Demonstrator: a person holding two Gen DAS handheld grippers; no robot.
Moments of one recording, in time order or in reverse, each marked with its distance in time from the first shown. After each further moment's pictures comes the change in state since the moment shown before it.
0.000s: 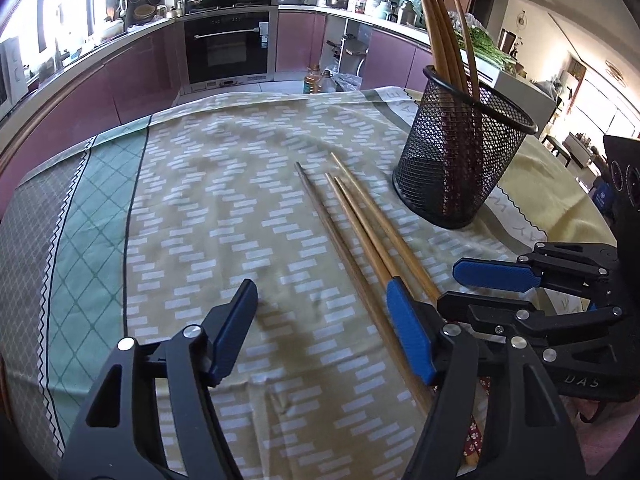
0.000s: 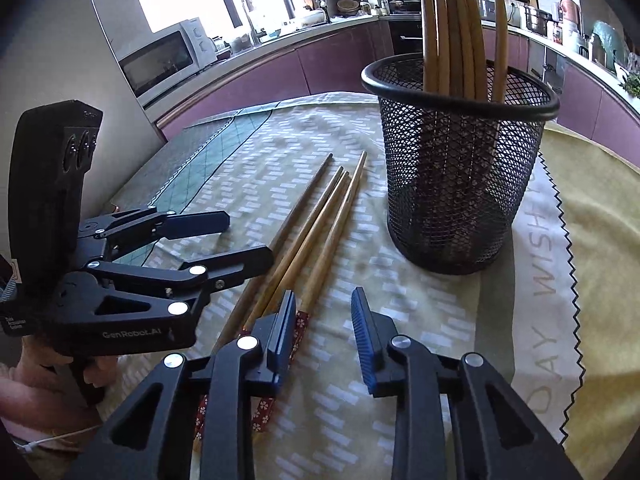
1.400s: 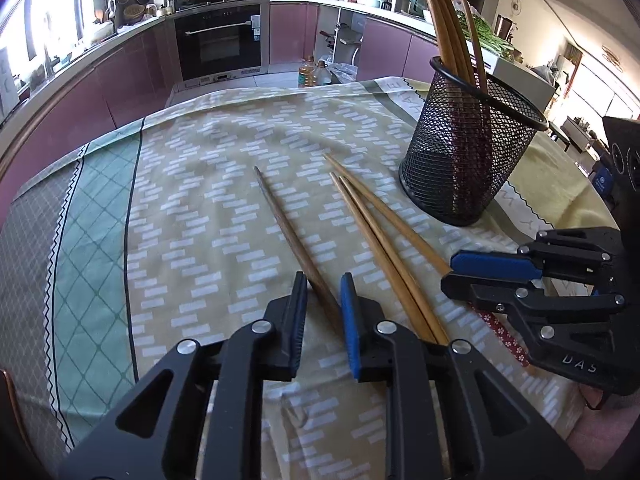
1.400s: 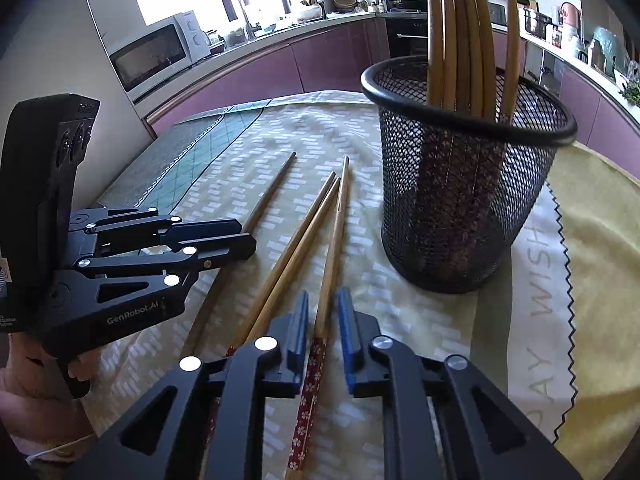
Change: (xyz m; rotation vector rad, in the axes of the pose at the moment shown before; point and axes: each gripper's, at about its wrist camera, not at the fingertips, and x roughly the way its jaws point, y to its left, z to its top) left arm 0.008 0.006 0.006 0.036 0.035 -0.001; right arm 0.011 0.002 0.015 -0.020 0.018 -0.052
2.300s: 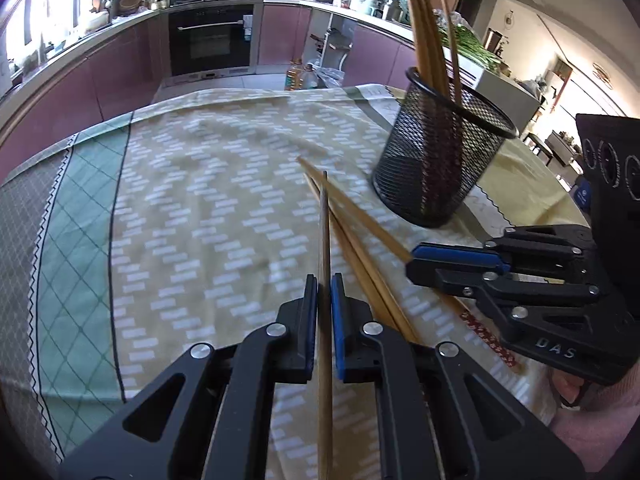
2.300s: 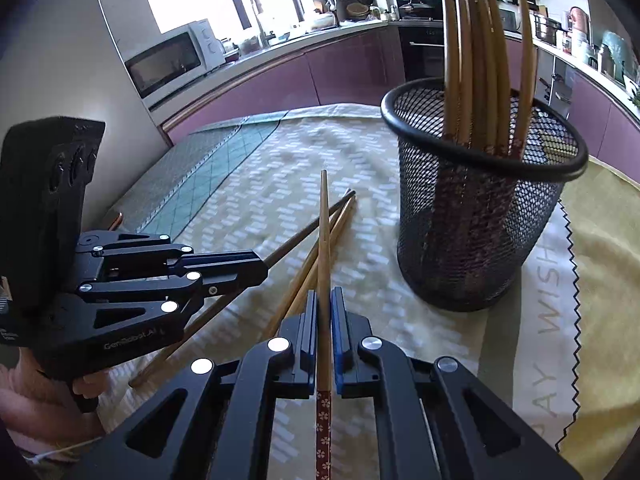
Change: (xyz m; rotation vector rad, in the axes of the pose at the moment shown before) left arm -0.011 -0.004 -0.007 -0.036 -0.012 -0.092; right arm -0.007 -0.001 0.001 -0.013 -0.020 0.064
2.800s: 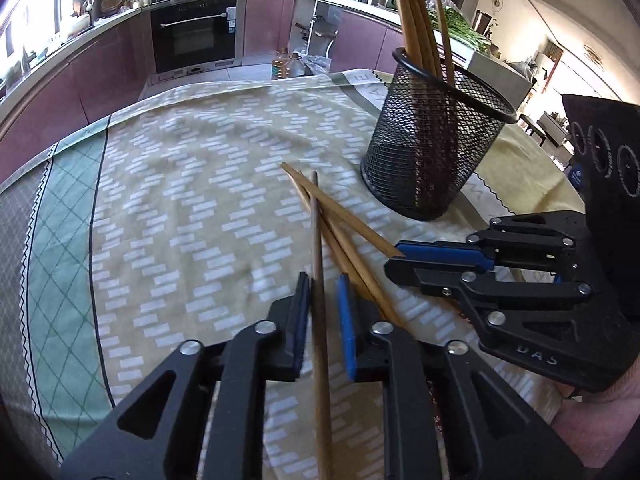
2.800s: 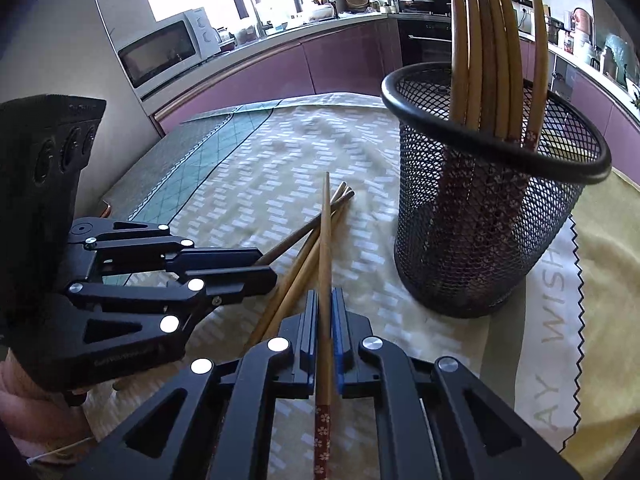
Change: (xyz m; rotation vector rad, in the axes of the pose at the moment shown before) left arm 0.017 -0.005 0.011 0.042 0.049 -0.011; right arm 0.007 0.000 0.001 -0.012 0.020 -0.019
